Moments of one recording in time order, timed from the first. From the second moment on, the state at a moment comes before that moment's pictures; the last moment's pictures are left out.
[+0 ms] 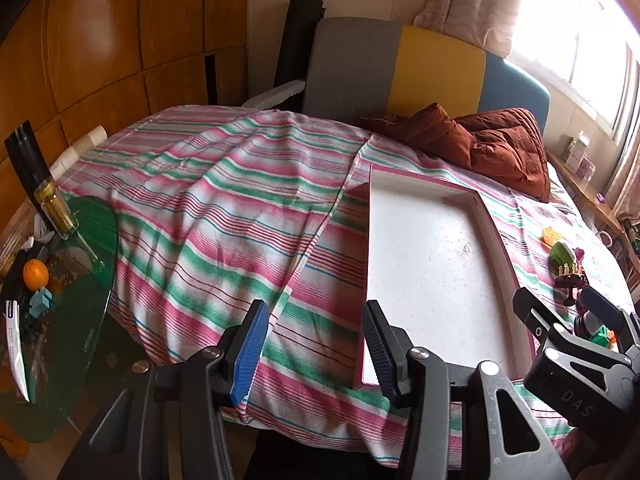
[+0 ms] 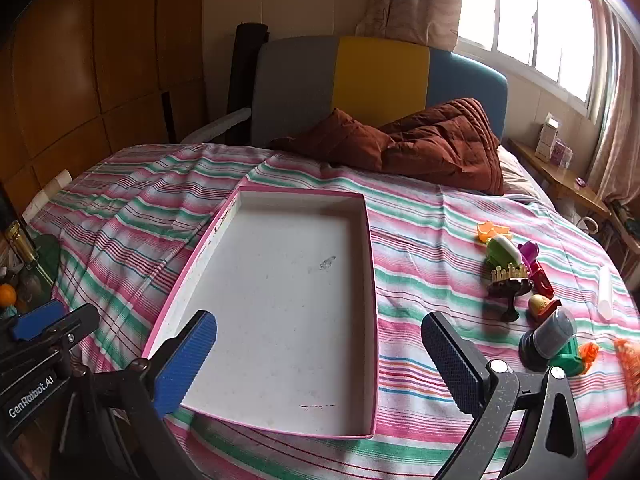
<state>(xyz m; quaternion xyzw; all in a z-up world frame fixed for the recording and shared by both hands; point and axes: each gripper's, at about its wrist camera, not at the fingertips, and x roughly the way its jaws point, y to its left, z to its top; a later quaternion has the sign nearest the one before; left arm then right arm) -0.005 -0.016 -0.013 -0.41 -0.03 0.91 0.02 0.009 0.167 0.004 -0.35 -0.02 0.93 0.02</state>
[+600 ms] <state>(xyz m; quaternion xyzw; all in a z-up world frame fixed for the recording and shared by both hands) -0.001 -0.006 -0.013 -0.41 -0.02 0.91 0.05 0.010 0.172 0.004 -0.35 -0.02 0.94 0.01</state>
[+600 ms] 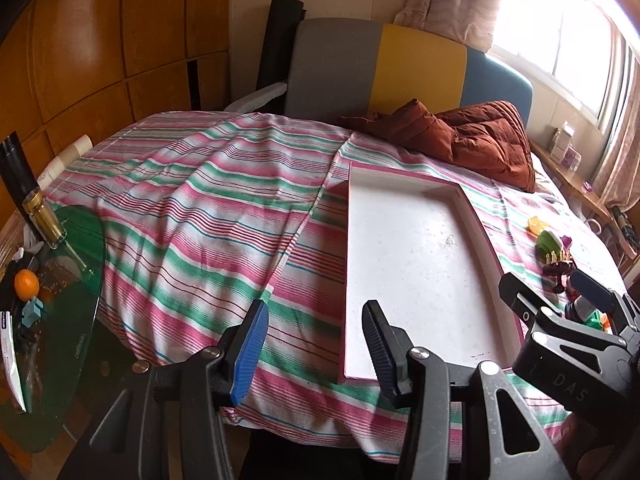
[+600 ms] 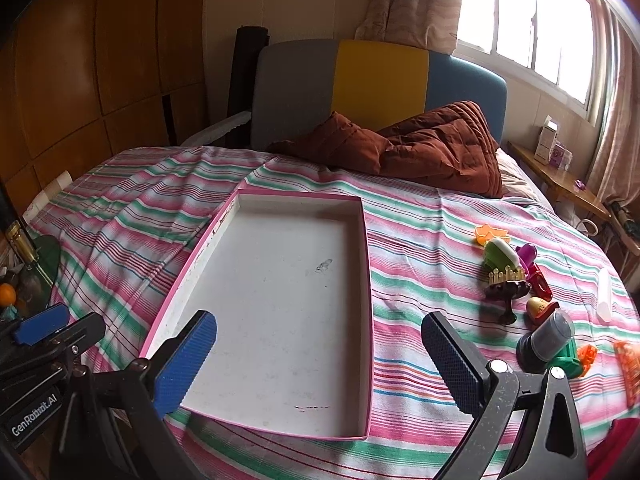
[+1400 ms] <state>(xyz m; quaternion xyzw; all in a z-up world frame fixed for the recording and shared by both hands) 0.004 0.018 -0.007 -0.39 0.04 0.92 0.05 0.007 0.237 0.008 -0.35 0.01 0.94 0.00</state>
